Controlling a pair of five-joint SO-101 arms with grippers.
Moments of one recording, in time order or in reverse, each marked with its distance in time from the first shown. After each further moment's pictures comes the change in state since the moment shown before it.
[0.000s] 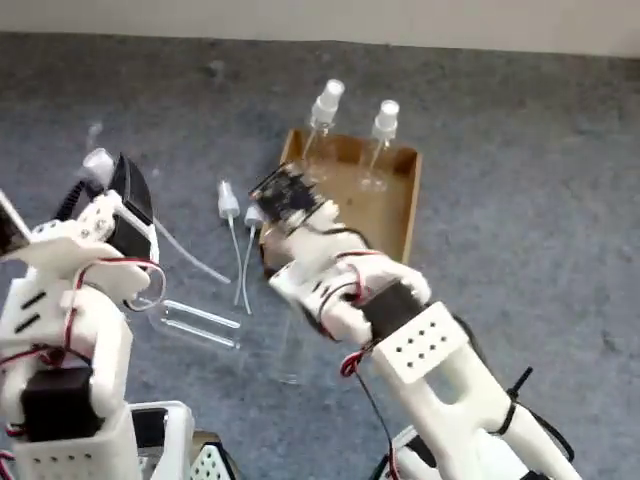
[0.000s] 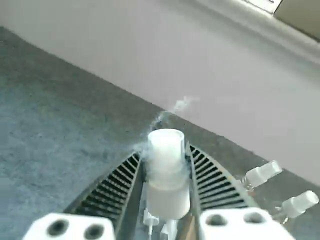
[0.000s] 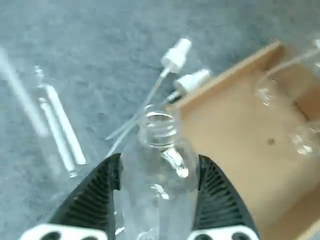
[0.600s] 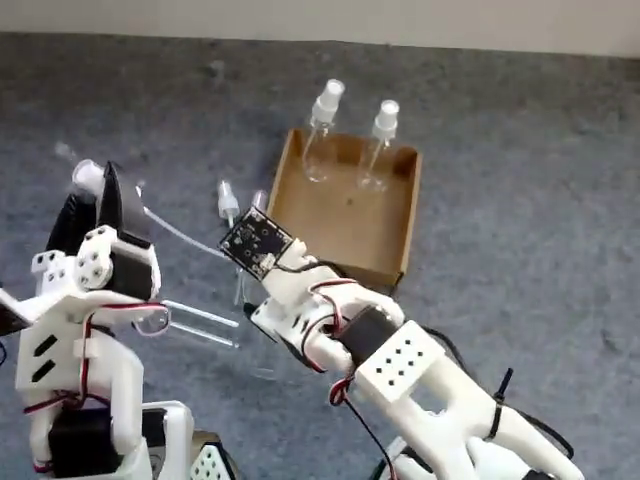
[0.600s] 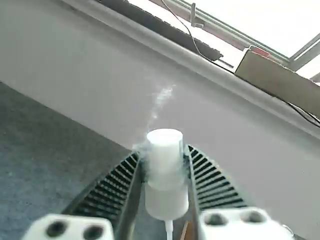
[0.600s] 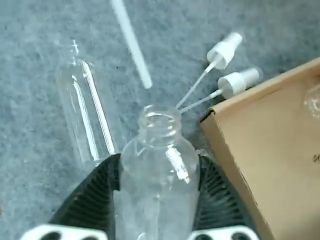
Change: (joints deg) left arm -0.2 -16.6 17.9 -14.7 2.6; right arm -5.8 -0.7 10.9 -9.4 0.5
